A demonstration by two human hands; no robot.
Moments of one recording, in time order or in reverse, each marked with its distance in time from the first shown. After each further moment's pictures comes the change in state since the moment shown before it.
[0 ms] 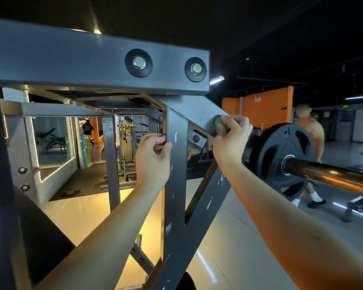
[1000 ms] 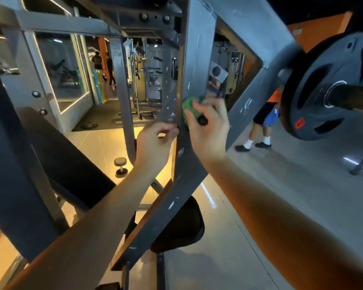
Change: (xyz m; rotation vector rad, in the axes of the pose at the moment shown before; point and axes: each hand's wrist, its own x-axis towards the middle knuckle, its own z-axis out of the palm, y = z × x) left_hand -0.124 -0.072 -0.033 0.057 -0.246 -0.241; right_hand -0.176 0.005 0.016 0.242 -0.209 -0.162
